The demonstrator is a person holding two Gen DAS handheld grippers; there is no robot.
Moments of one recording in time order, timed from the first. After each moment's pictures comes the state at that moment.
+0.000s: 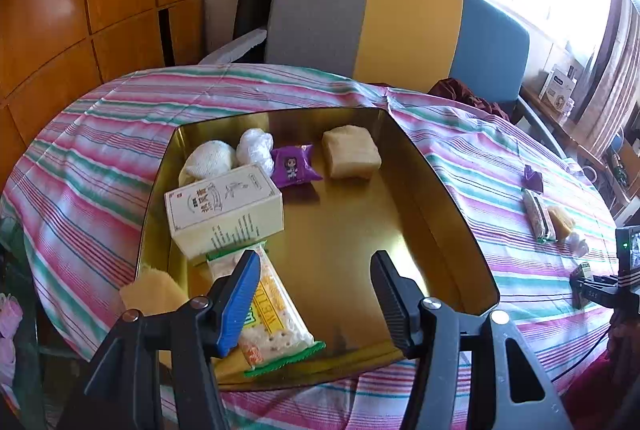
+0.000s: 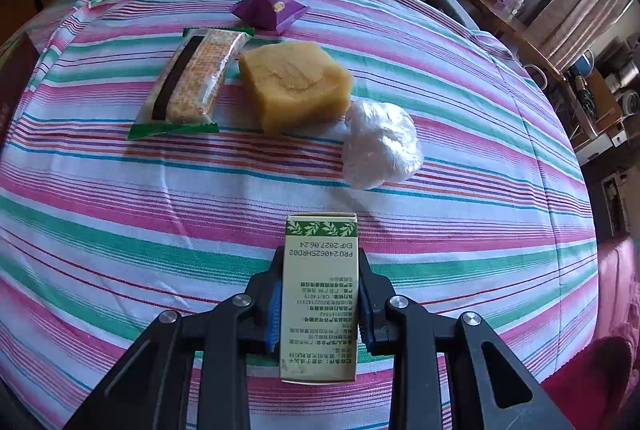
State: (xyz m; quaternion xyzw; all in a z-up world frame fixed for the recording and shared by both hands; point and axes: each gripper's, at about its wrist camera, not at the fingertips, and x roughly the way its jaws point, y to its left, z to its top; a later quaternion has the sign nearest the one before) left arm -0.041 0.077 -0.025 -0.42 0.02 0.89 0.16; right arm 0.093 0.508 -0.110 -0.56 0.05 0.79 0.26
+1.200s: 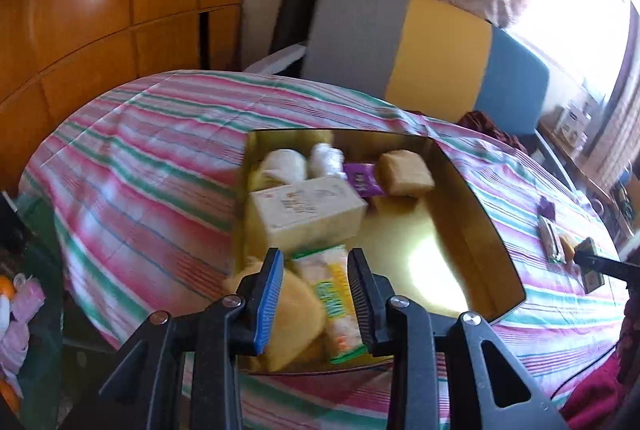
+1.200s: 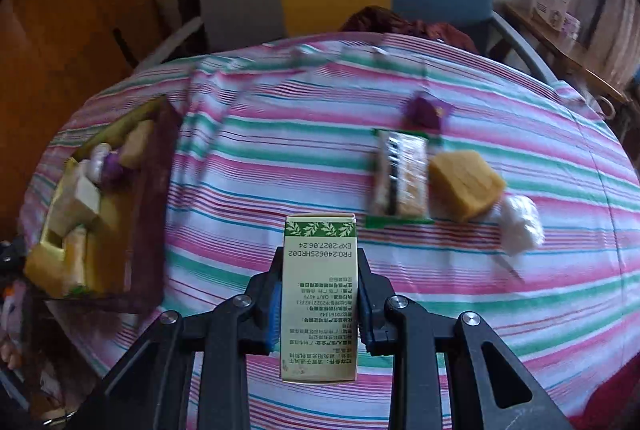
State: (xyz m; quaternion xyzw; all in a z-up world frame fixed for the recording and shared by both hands) left arm -0.038 -0.003 -0.014 -0.40 -0.02 0.91 0.12; right arm 0.037 0.377 -0.021 -0.46 0.12 0.87 0.08
